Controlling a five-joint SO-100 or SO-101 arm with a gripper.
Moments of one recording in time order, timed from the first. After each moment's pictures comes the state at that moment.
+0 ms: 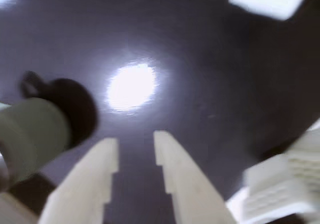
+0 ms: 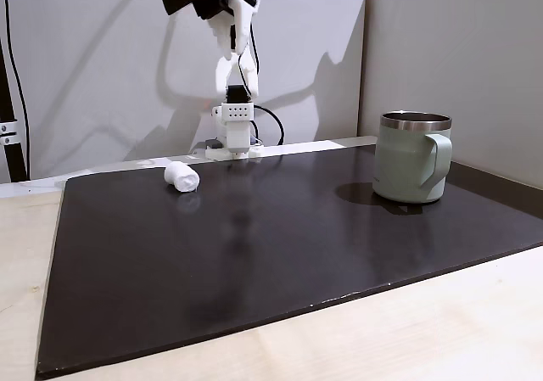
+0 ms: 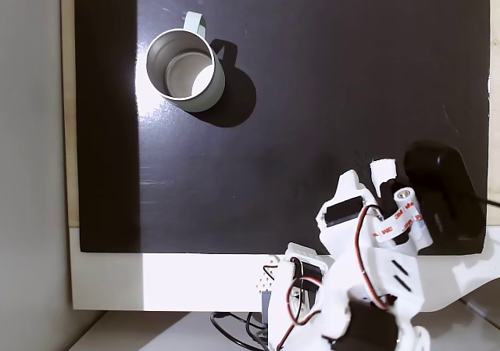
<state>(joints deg) 20.8 133.2 92.3 99.2 -51.7</state>
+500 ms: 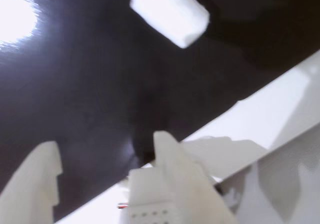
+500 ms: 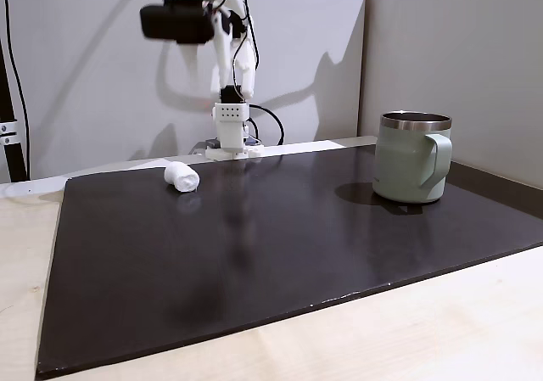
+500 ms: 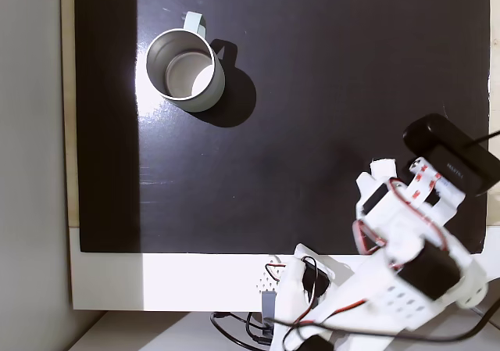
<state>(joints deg) 36.4 115.8 92.3 101.6 -89.1</state>
